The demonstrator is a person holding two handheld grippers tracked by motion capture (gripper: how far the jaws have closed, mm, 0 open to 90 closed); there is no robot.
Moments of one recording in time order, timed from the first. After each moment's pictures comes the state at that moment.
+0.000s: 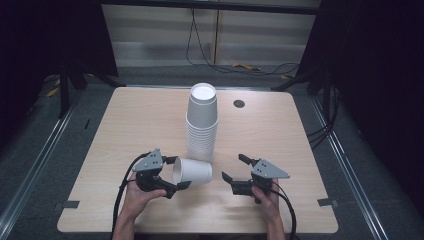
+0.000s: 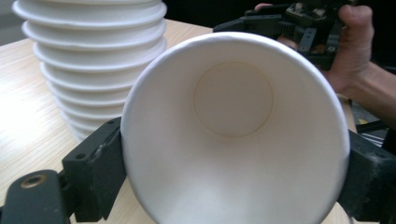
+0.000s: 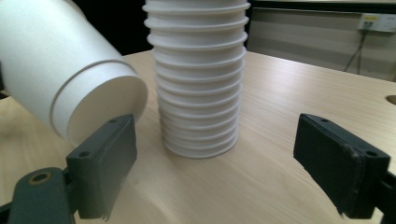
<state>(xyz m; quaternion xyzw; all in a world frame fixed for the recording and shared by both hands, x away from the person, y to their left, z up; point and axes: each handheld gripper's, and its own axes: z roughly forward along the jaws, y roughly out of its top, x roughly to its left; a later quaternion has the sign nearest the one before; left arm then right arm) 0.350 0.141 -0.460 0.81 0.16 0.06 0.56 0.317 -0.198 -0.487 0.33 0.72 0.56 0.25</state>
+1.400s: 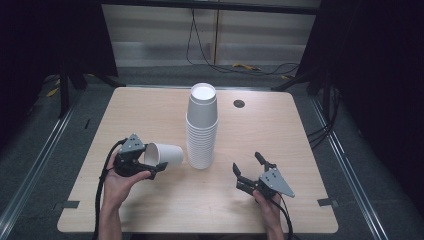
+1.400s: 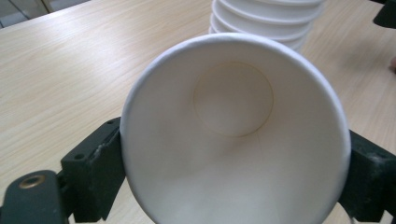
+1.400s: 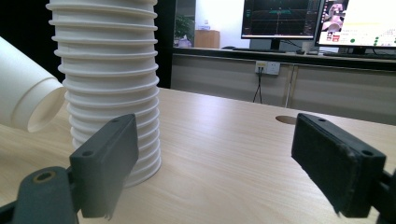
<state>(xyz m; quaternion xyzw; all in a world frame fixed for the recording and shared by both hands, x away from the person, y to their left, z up) 0.379 0.188 -0.438 0.83 0.31 0.13 0.45 0.303 -0.207 -0.505 0.38 0.61 0.57 0.40</state>
